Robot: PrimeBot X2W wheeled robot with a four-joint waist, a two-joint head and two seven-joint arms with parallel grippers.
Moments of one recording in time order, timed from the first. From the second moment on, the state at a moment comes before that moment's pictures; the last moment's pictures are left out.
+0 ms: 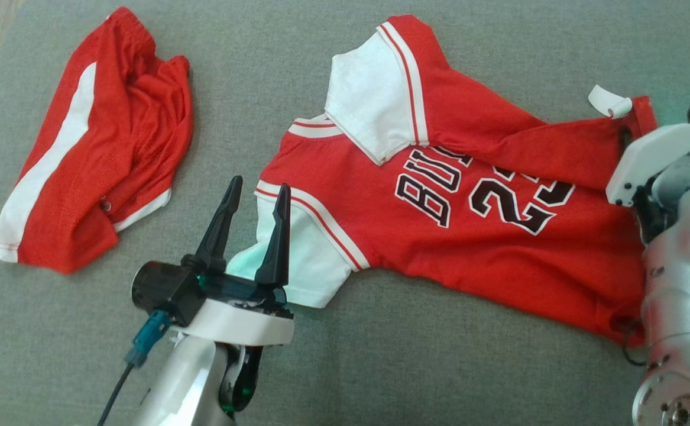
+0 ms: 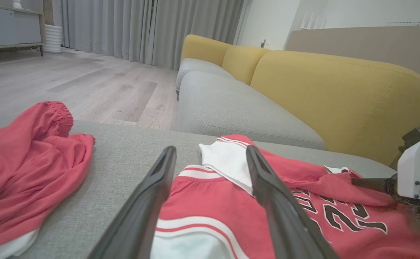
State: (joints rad) left arm -0.24 0.05 -0.36 0.20 -0.34 -0.08 -0.25; right arm -0.78 -0.06 -0.53 0.89 -0.32 0.13 0.28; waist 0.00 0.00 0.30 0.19
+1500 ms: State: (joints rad) left arm -0.19 0.05 -0.29 0.19 -0.35 -0.07 -0.26; right arm -0.87 -0.08 -0.26 0.96 -0.14 0.13 -0.25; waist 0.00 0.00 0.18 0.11
